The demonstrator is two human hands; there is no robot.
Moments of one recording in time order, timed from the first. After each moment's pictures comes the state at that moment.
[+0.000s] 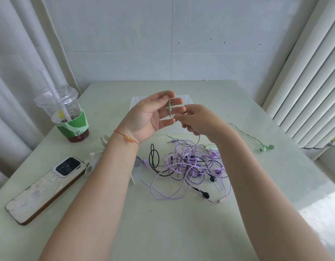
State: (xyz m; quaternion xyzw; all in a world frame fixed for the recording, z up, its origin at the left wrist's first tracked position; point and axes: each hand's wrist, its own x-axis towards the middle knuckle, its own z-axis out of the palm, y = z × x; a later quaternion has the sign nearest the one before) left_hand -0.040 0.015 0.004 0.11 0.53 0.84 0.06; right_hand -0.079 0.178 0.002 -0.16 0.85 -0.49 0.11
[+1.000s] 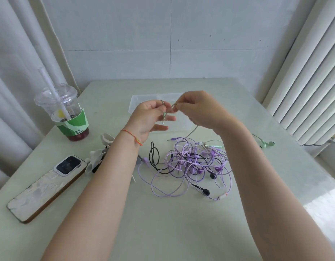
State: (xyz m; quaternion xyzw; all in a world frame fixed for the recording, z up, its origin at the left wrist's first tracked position) left_hand -0.044 0.019 -0.011 -0.02 0.69 0.72 -0.02; right_hand -0.065 0.180 0.029 -0.22 0.87 -0.44 0.01
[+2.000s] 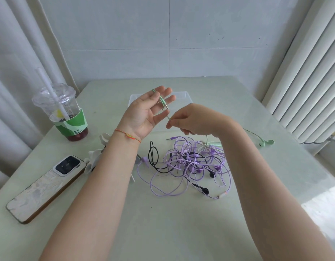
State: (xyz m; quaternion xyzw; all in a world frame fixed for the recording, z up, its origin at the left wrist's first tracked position) left_hand -0.046 0.015 -0.002 0.03 0.48 0.88 0.00; right_hand -0.062 0.181 0.023 -0.28 0.91 -0.29 0.14
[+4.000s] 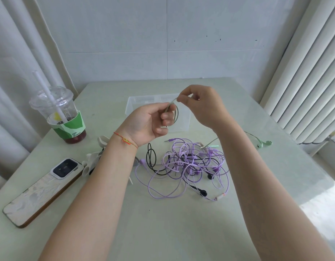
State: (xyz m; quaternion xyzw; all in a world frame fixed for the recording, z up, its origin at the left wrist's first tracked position) left_hand -0.041 0.021 -0.001 0.05 0.54 0.82 0.18; right_hand -0.082 0.189 0.021 -0.20 0.87 -0.44 -0.12
